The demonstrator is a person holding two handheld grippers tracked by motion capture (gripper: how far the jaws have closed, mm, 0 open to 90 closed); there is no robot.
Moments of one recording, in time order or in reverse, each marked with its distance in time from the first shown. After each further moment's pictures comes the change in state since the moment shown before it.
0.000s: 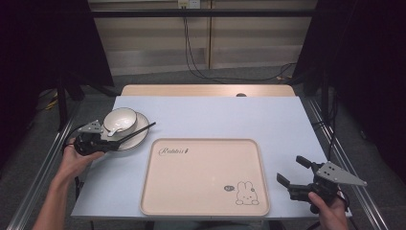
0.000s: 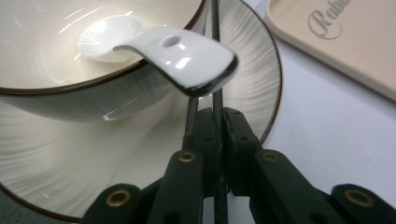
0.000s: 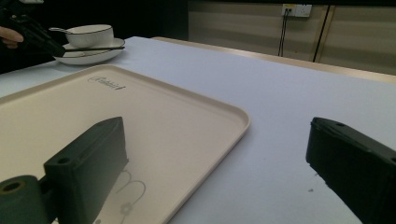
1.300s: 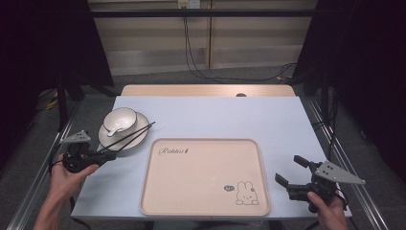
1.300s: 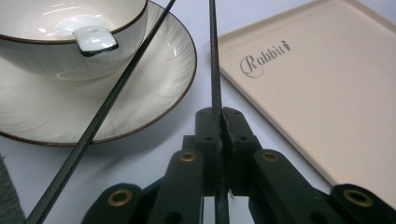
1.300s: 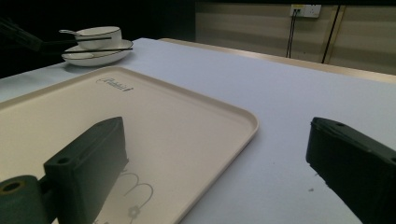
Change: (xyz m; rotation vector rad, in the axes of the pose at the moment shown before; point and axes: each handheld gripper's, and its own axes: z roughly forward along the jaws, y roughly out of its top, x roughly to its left) left arm -0.067 -0.007 -0.045 -0.132 0.034 -0.256; right arm 0.001 0.001 0.003 -0.003 0.028 0.001
